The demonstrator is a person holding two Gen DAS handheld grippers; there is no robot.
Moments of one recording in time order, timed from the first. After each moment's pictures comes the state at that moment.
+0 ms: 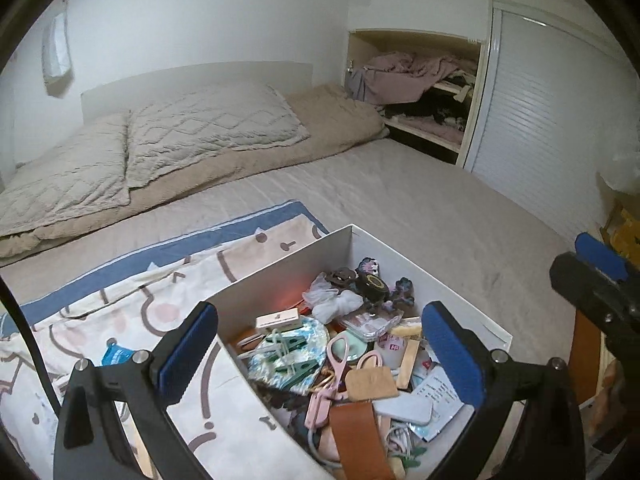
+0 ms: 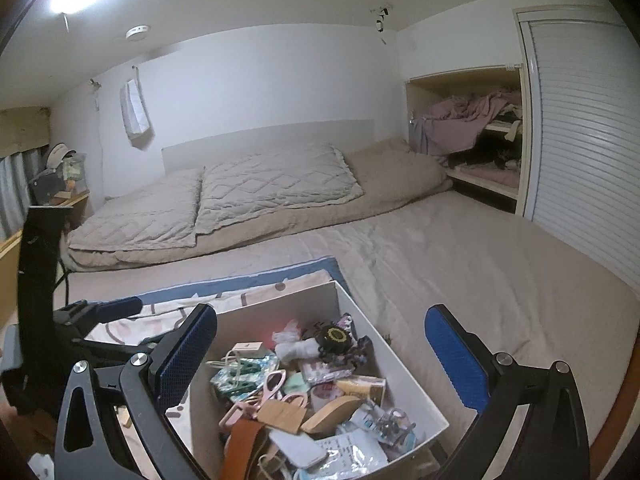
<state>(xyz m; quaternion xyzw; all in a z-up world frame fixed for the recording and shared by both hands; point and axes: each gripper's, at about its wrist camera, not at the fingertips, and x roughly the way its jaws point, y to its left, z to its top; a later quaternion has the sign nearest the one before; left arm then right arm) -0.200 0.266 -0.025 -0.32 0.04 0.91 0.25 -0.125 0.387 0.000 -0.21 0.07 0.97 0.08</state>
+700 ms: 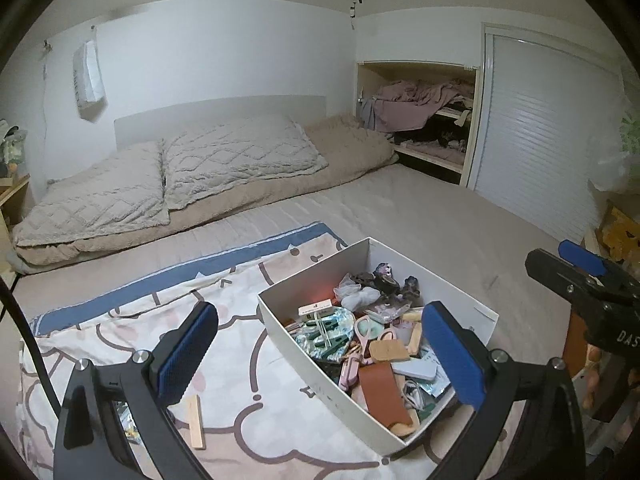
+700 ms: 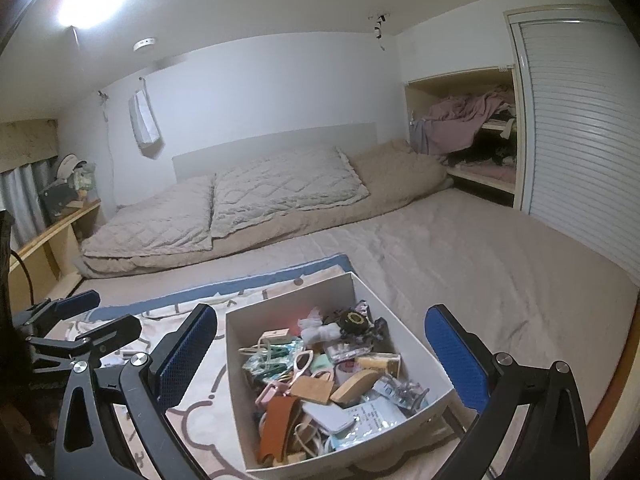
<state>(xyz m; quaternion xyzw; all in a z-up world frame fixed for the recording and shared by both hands) -0.125 0.198 0.013 -0.27 0.04 0.93 0.23 -0.078 0.355 0.015 -0.21 0.09 0.97 0.08</state>
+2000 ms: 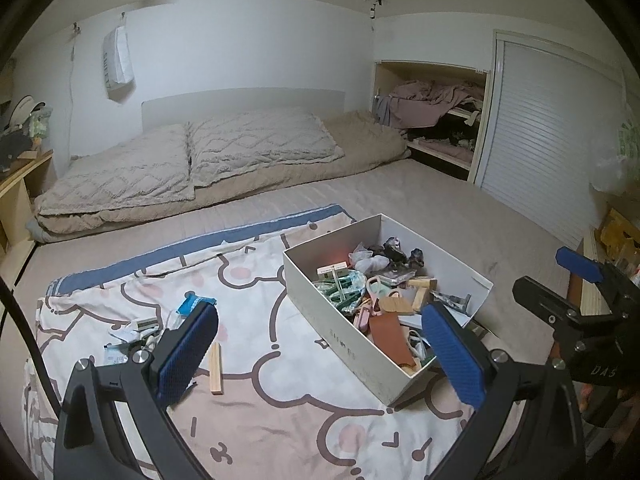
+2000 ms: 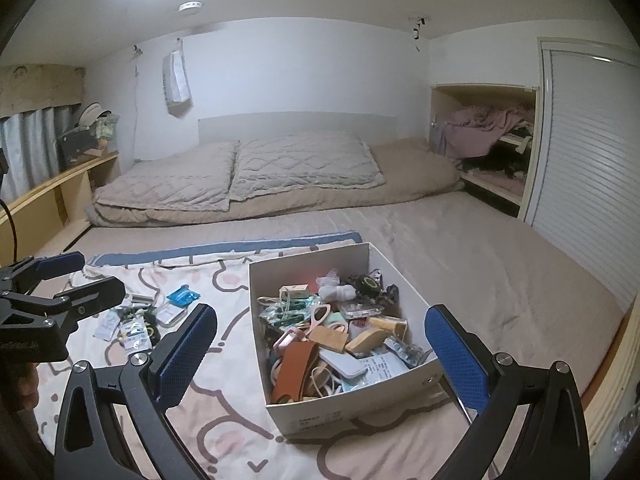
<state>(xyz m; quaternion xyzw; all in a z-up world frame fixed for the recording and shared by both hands) -0.062 0.152 0.005 -0.28 0.03 0.94 0.20 -0.035 0.298 0.003 -0.24 0.01 0.97 0.06</state>
